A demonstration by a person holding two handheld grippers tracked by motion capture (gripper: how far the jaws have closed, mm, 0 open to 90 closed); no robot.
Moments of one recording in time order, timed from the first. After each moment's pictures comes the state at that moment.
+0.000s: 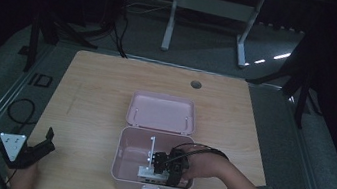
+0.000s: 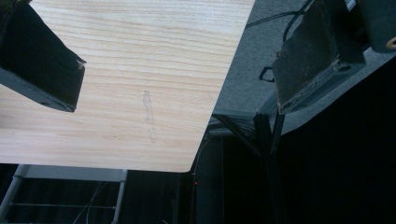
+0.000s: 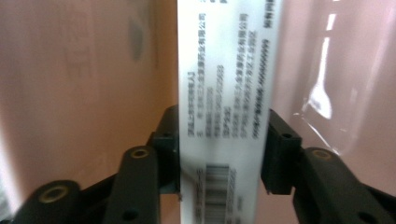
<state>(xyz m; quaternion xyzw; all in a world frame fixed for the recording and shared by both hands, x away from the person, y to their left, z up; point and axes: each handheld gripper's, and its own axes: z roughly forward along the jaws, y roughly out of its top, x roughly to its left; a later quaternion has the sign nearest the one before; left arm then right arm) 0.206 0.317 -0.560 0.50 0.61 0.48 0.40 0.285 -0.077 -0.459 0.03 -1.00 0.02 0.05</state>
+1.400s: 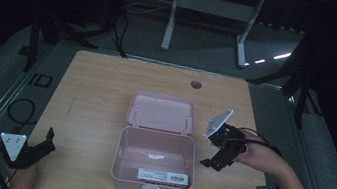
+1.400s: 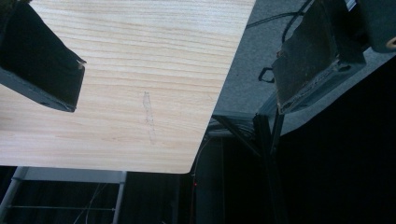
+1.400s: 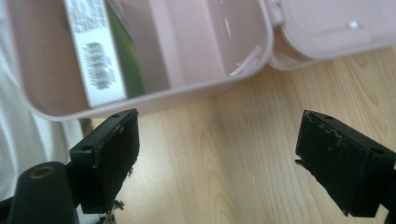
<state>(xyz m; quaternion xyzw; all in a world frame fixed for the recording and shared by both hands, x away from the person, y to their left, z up) 0.207 0.316 -0.560 0.50 0.61 0.48 0.39 0.329 -0.206 -0.389 -0.10 -0.98 -0.17 -0.04</state>
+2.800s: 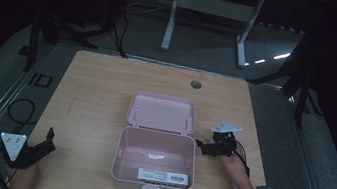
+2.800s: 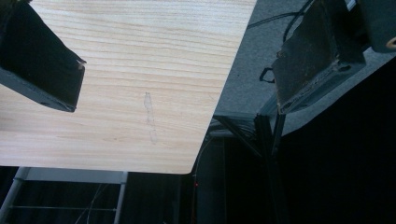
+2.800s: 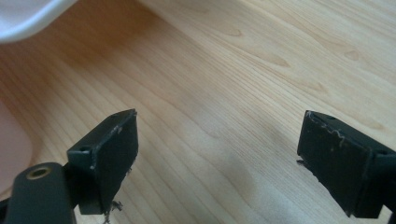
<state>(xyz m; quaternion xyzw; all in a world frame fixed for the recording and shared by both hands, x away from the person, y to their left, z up) 0.207 0.316 -0.560 0.50 0.61 0.47 0.40 0.383 -0.246 -0.532 -0.33 -0.86 -0.35 -0.19</state>
